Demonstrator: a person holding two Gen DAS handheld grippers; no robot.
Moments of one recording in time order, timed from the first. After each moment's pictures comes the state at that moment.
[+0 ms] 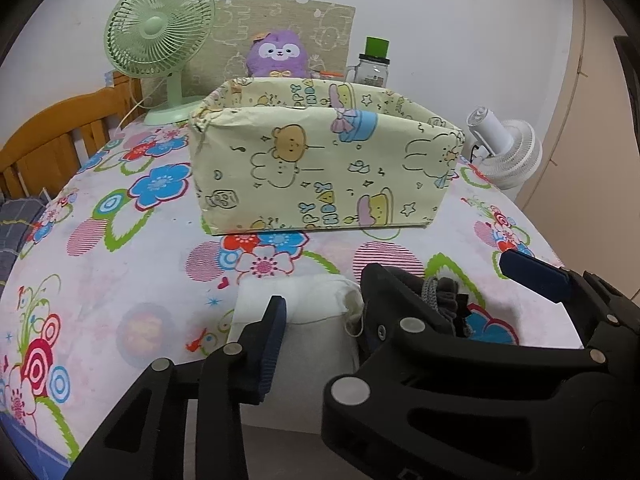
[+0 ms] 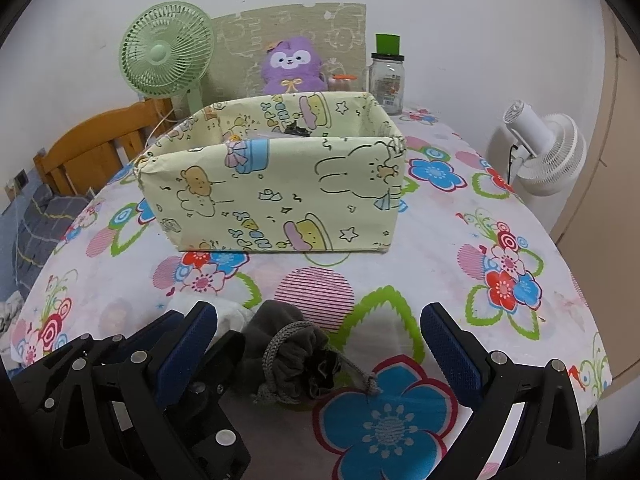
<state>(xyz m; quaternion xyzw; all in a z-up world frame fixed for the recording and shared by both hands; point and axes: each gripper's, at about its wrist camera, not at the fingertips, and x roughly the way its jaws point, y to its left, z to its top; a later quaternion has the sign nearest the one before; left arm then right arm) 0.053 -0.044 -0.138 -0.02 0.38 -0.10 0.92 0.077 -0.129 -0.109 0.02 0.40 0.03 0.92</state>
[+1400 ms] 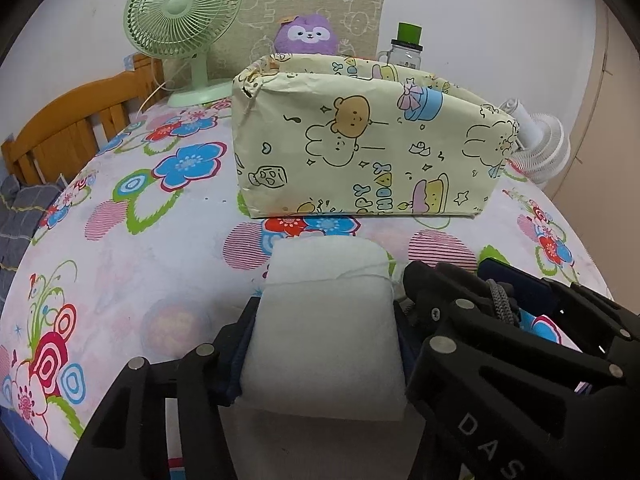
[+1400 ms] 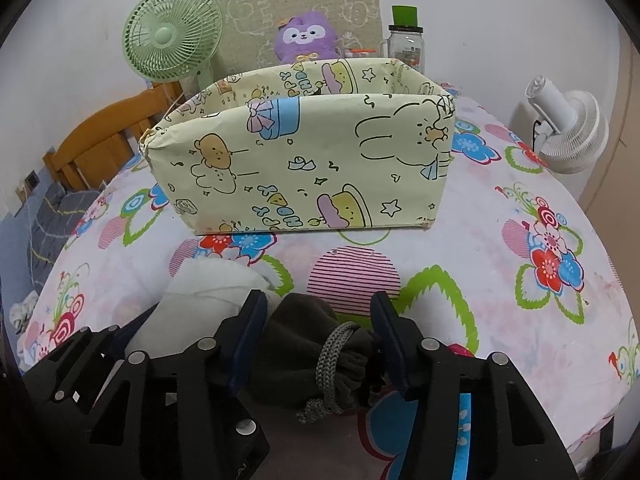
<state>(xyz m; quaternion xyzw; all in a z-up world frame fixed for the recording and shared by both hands) 0.066 -0.026 -0.153 -0.01 0.41 -0.06 0.91 0.088 -0.116 -0.127 0.05 0.43 0.06 0.90</state>
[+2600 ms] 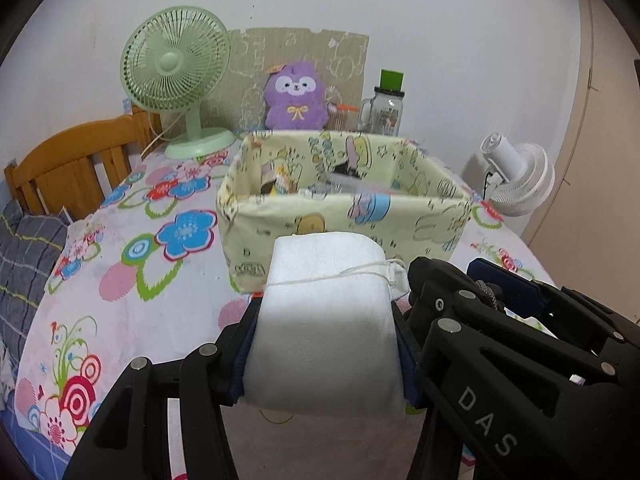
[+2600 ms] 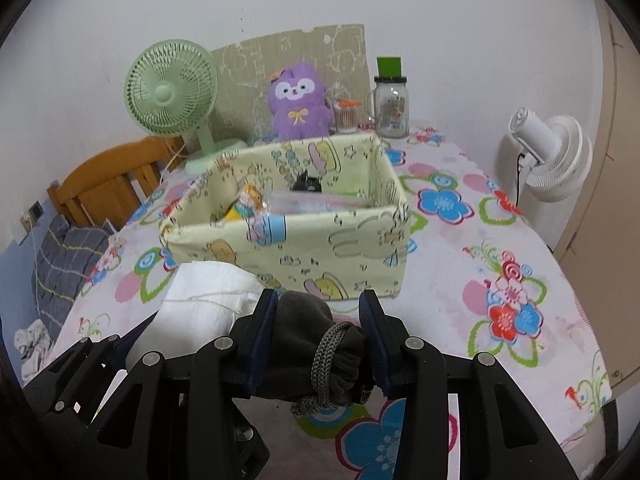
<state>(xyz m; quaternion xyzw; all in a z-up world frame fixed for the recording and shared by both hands) 0.062 -0.041 -0.095 -0.01 0.35 -0.07 0.93 0.089 -0.136 -0.067 0.07 0.37 0.04 0.92</state>
